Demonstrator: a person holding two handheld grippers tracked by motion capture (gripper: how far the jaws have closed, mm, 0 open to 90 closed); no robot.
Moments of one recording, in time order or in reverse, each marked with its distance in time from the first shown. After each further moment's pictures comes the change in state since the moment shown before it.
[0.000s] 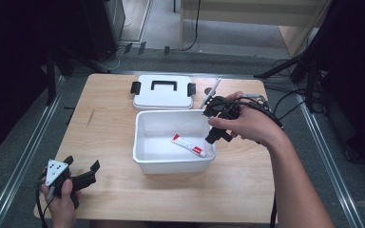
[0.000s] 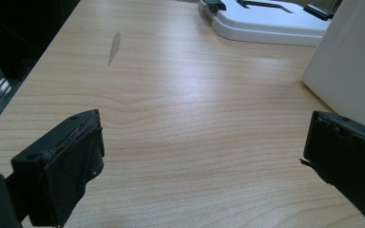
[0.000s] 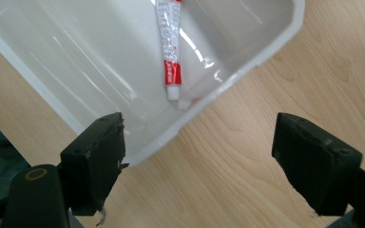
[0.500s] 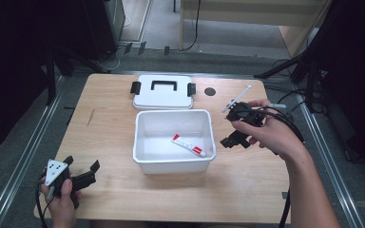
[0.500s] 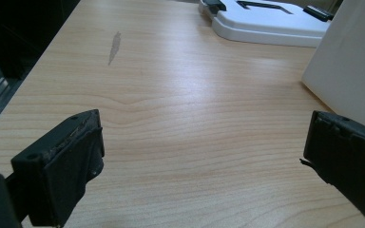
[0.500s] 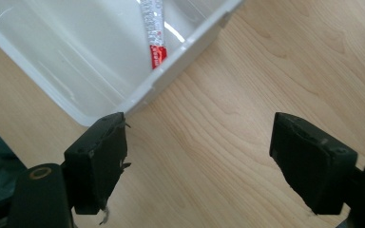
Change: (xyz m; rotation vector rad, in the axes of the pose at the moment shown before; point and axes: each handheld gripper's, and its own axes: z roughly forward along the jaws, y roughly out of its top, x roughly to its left) left arm 0.000 0.000 0.000 -0.002 -0.001 -0.005; right arm -0.022 -0.055 0.003 -0.129 0.029 0.100
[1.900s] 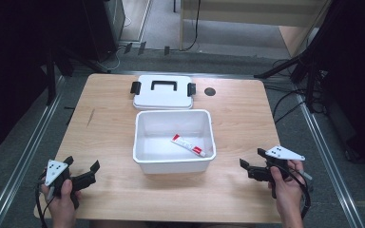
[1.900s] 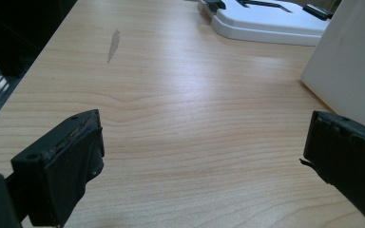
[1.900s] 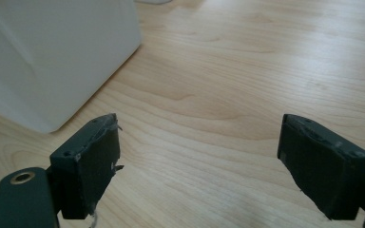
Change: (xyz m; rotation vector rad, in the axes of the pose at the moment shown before) left arm 0.000 0.000 -0.001 0.008 -0.003 -0.004; right arm -0.021 -0.177 0.106 -0.673 -0.090 0.325
